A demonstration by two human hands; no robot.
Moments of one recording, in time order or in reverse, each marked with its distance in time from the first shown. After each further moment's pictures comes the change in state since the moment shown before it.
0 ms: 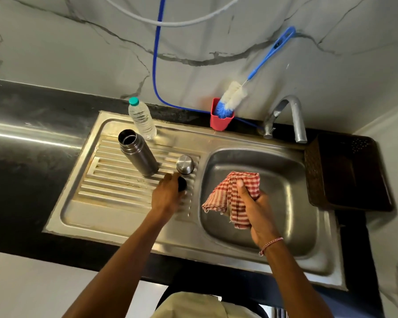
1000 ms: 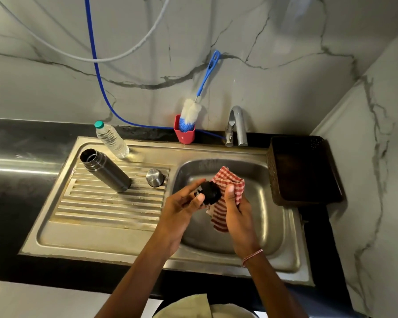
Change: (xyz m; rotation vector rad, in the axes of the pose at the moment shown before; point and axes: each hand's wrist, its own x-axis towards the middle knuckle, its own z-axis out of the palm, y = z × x) left_hand -0.115 0.182 -0.057 -1.352 -0.265 0.011; right_hand -0.035 -0.025 -0.069 0.033 0.036 -0.208
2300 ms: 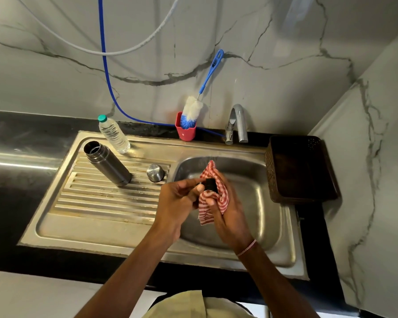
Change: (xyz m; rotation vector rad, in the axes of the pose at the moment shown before) left_hand -0.010 0.017 0.009 0.041 0.180 0.030; right_hand -0.010 0.005 0.001 -0.448 -0.177 -0.444
